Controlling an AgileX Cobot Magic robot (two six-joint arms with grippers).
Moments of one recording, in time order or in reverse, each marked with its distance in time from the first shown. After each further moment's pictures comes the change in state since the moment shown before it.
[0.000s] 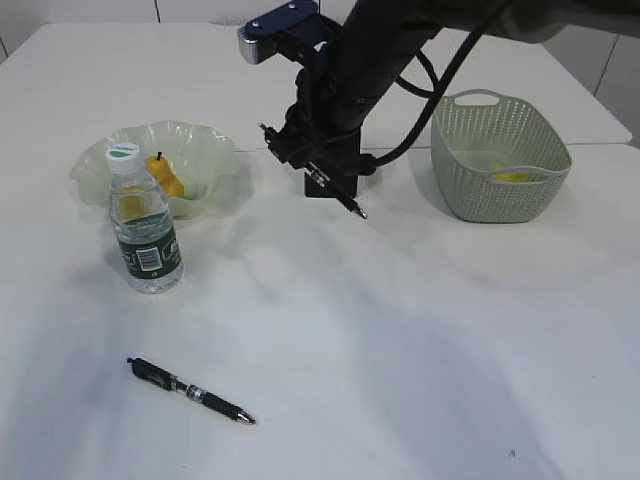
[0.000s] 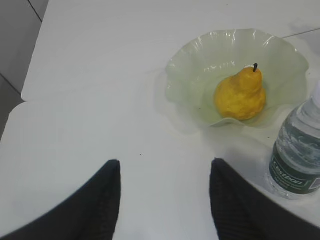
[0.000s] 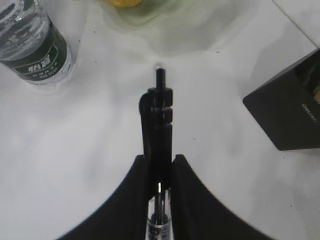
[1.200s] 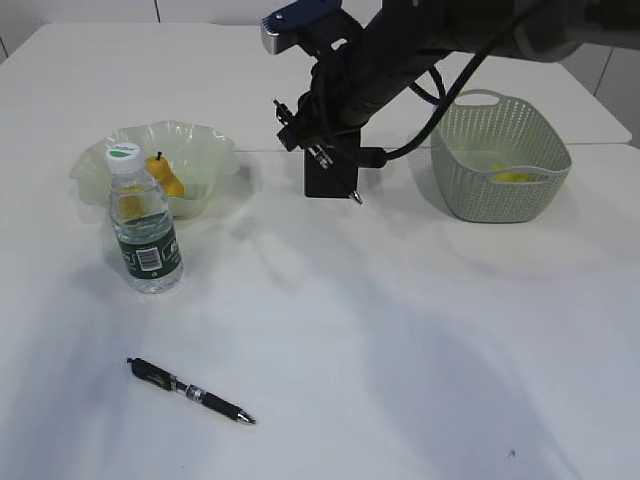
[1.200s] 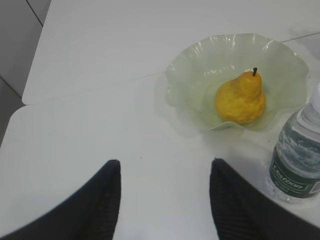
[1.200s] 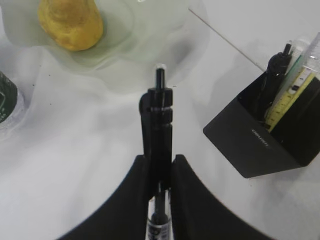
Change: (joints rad) left arm 0.000 0.000 0.000 0.002 -0.013 0.000; right arm -0.032 -0.005 0.083 0.025 -0.248 0.000
